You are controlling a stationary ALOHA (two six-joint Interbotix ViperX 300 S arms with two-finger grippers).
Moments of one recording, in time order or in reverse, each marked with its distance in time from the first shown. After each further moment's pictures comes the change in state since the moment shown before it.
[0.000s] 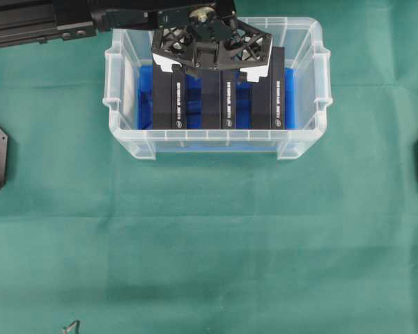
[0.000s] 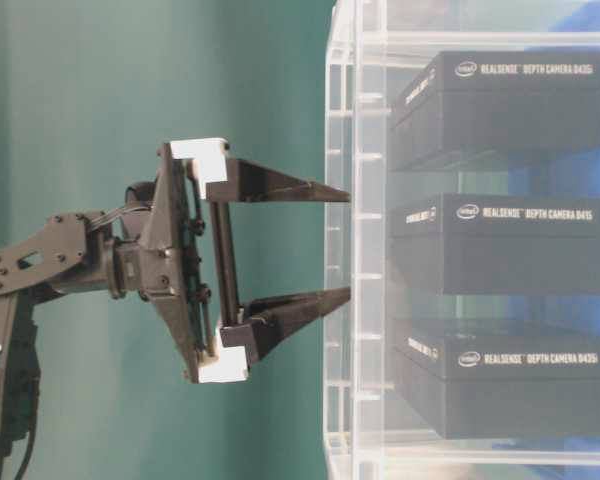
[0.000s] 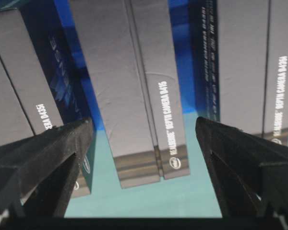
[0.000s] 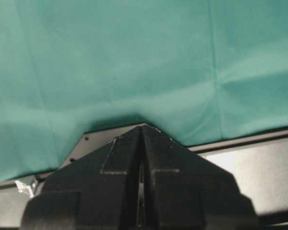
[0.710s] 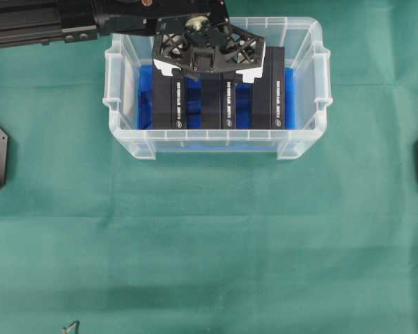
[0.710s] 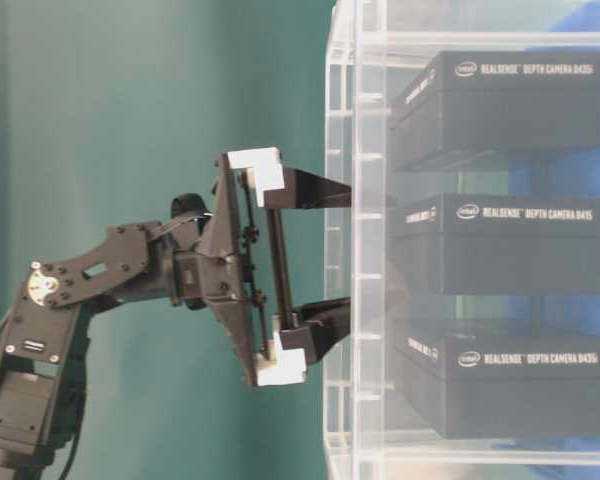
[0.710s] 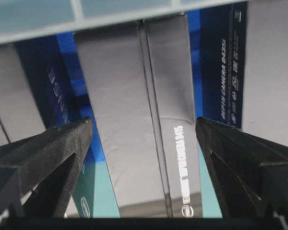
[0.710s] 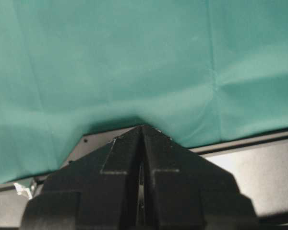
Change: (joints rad) left arm 0.023 0.000 0.123 0.000 -0.153 0.000; right arm 0.000 0.000 0.000 -0.006 -0.011 0.000
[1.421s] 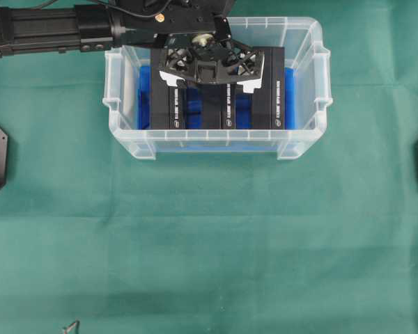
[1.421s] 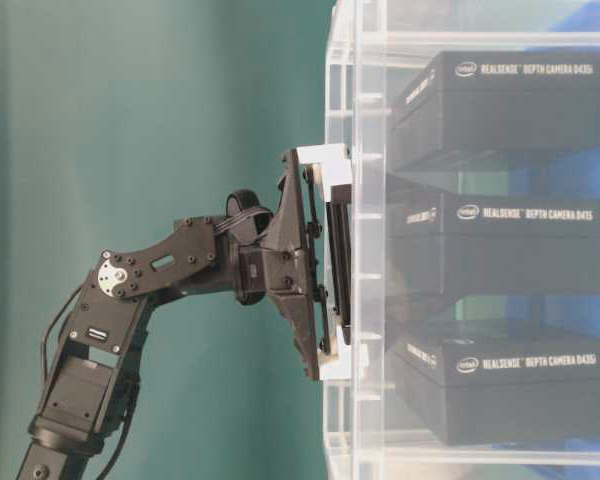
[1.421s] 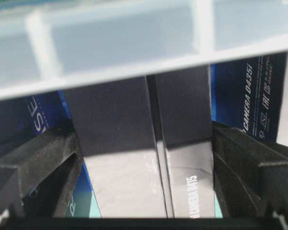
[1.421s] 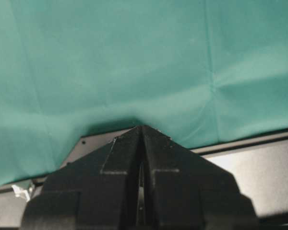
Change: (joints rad) left arm 0.000 0.054 0.043 -0.002 -0.074 -0.002; right arm 0.000 0.000 0.000 -0.009 -0.006 0.002
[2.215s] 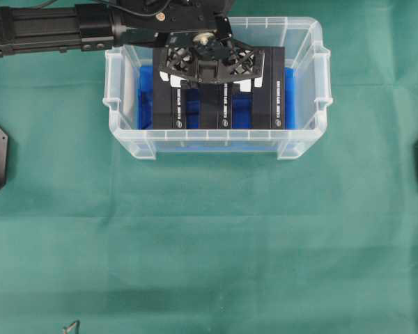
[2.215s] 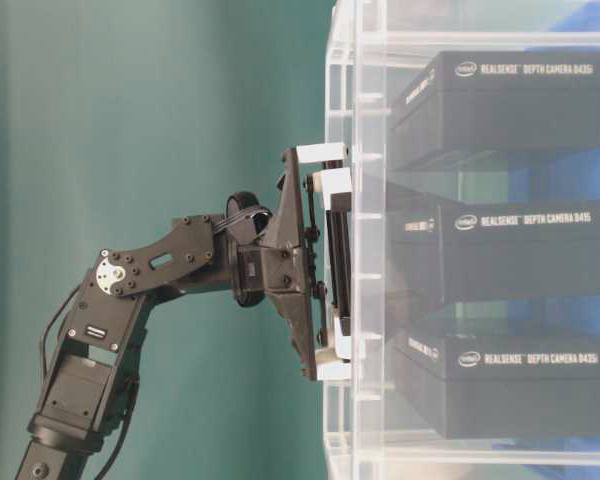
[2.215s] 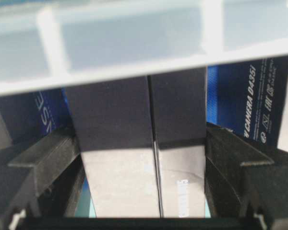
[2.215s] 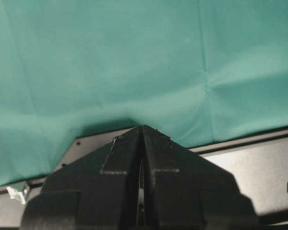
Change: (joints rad) left arm 0.002 0.002 -0.009 -0.014 0.023 -0.026; right arm 0.000 0.000 0.000 -0.017 0.000 -0.002
